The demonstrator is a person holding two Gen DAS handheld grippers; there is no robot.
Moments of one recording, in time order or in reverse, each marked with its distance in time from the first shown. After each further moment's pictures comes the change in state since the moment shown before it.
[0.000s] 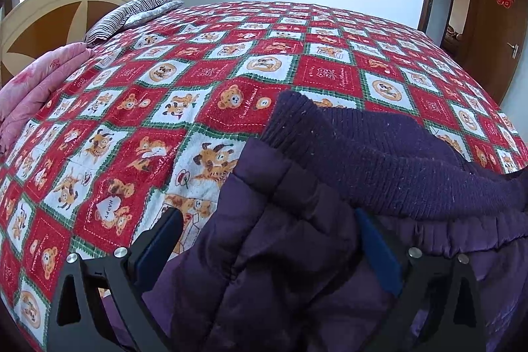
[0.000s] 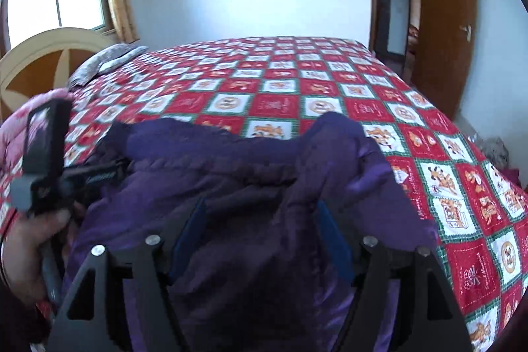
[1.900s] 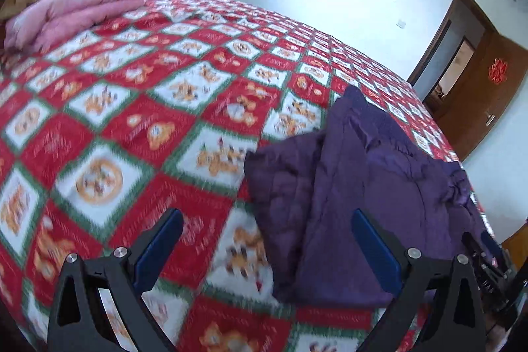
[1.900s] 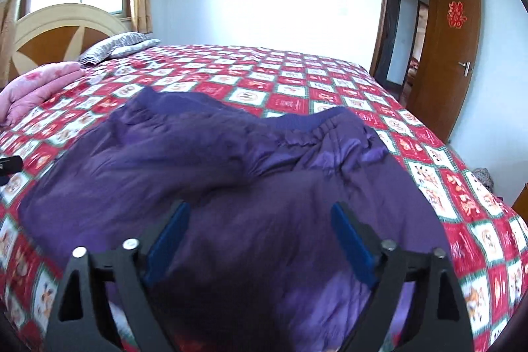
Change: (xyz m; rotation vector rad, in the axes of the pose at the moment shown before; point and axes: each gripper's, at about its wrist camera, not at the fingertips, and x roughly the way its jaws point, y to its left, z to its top) left arm -0.150 0.152 -0.126 -0.289 -0.025 -0.215; right arm -0.042 0.044 -0.055 -0.122 -0.065 -0.066
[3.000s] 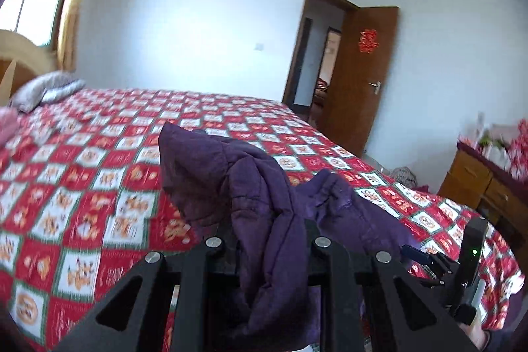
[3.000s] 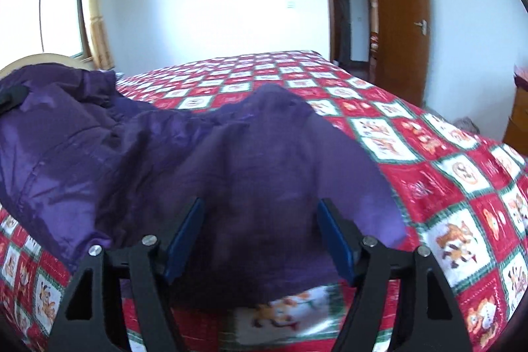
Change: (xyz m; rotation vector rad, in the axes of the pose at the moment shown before) left arm -0.044 -0.170 0.018 0.495 -0.240 -0.405; right arm -0.028 -0.084 -0.046 0.258 -0.030 -0.084
